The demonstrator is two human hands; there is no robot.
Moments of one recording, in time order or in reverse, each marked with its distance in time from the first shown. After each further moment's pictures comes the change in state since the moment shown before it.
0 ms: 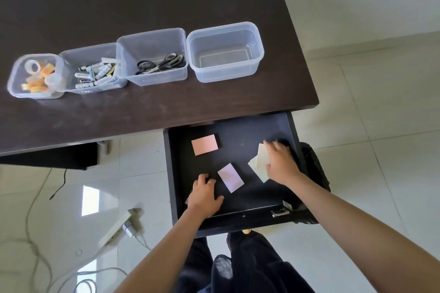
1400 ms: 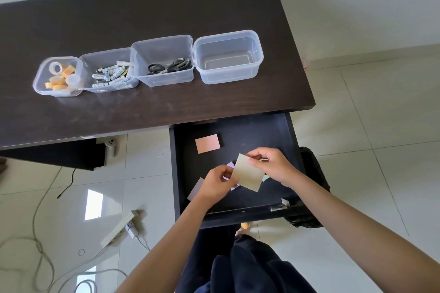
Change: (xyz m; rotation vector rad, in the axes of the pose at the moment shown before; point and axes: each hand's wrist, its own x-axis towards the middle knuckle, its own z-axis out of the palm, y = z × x) left_hand -0.021 0.046 -0.022 -0.741 0.056 0.106; right_hand -0.046 -0.033 -0.040 0.863 -0.099 -0.096
